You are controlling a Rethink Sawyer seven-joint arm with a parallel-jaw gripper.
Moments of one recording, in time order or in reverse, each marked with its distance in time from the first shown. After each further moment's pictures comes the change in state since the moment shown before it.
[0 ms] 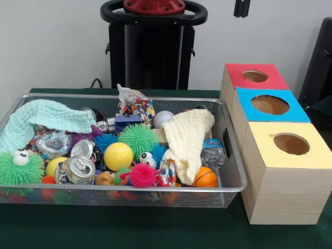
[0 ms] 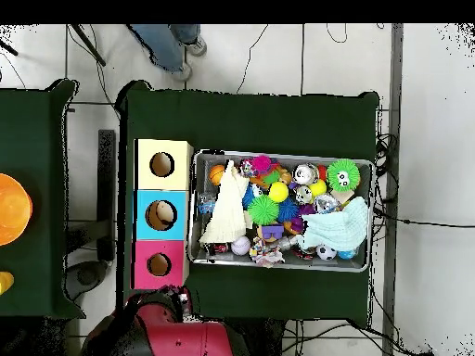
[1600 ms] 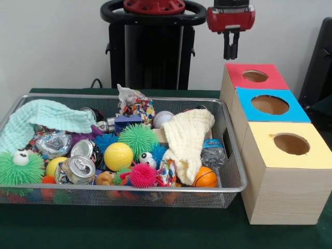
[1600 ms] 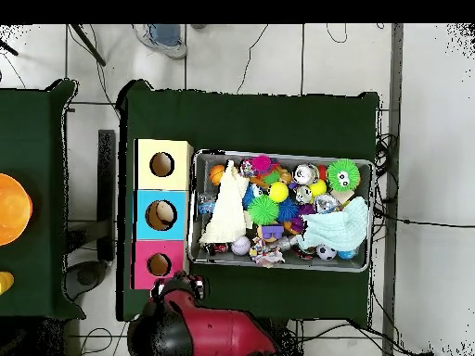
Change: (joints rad) arm -0.186 0.249 0.166 0.147 0.031 -0.458 0.000
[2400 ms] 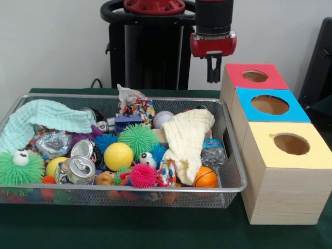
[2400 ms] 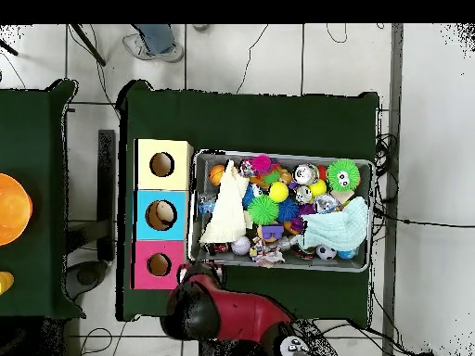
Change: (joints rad) arm -0.109 0.183 -0.001 -0.062 -0.050 -0.119 0.000
